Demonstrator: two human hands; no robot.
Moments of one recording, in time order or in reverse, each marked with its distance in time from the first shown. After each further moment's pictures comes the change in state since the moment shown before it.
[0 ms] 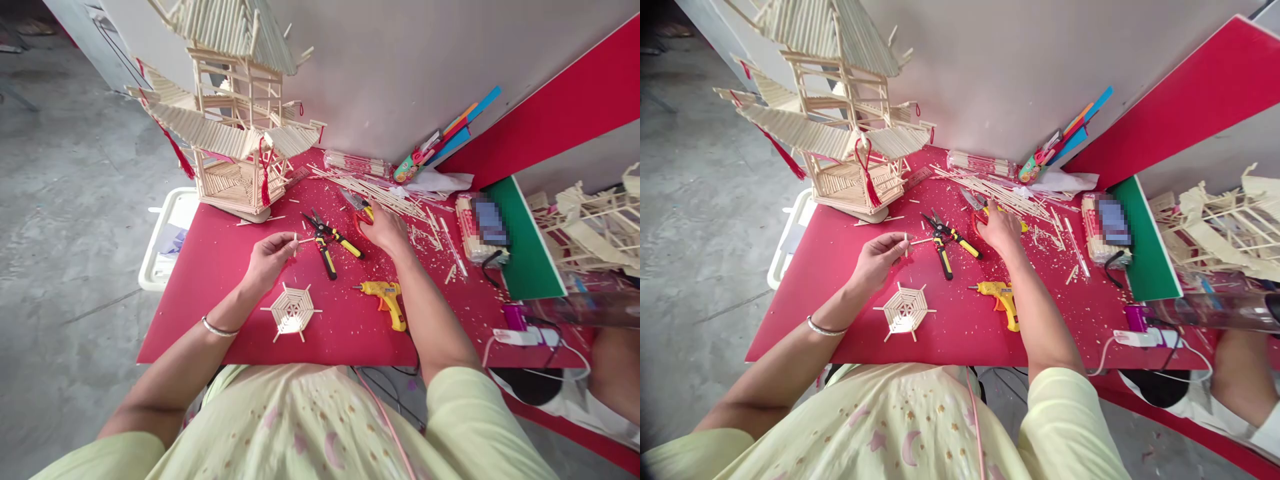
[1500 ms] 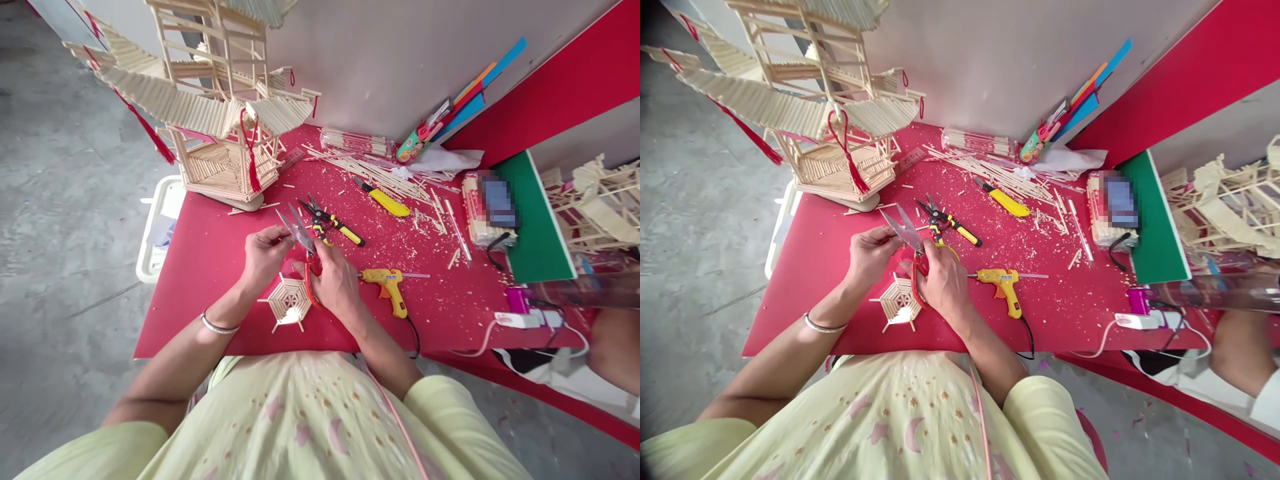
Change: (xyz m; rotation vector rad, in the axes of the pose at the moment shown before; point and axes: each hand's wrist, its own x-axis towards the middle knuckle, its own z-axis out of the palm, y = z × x) left_hand -0.007 -0.005 0.004 0.269 0.037 0.200; right_hand -0.144 -0.091 0.046 0.396 0.027 -0.264
